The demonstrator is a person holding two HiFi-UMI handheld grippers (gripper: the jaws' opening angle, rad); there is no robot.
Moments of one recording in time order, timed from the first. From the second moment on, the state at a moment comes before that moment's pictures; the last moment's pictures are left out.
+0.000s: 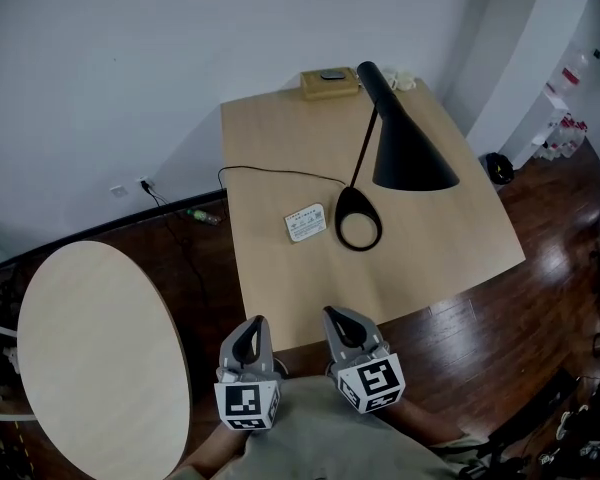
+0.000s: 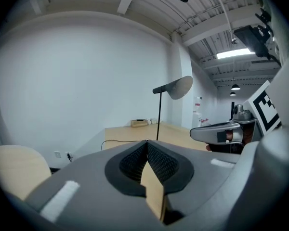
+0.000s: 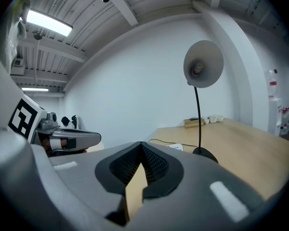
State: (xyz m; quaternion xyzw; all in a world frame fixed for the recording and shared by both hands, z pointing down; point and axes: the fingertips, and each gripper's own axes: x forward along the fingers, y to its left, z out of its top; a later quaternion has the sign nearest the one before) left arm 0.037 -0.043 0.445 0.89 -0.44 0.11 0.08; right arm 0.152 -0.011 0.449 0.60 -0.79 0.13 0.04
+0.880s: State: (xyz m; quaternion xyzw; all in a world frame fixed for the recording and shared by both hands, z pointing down) left arm 0.045 -0.131 0.459 0.87 -0.47 0.12 0.07; right arm 0.230 -0.176 0.541 0.58 -0.79 0.12 0.16
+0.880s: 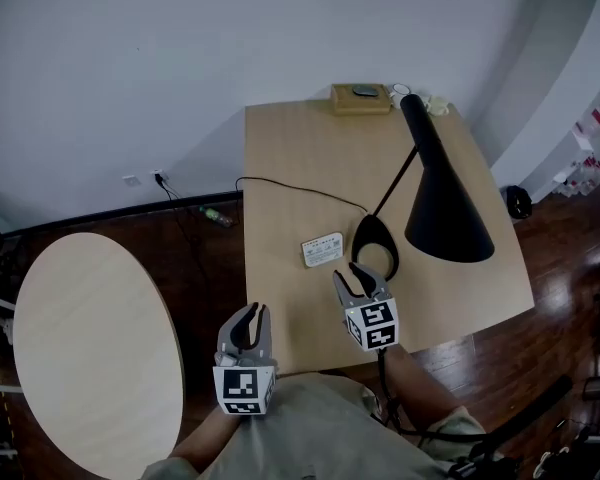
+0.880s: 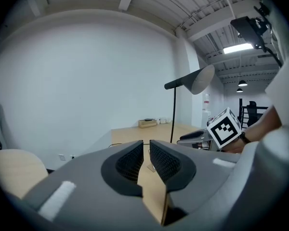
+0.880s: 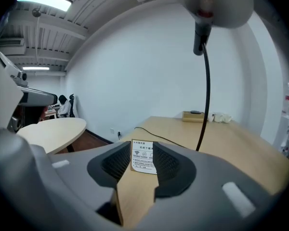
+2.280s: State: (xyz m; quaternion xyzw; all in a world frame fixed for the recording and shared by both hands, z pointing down) left arm 0.017 -0.141 0.489 0.82 -0.54 0.15 0.12; right arm 0.219 -0.232 0.678 0.45 -0.83 0.22 0.26
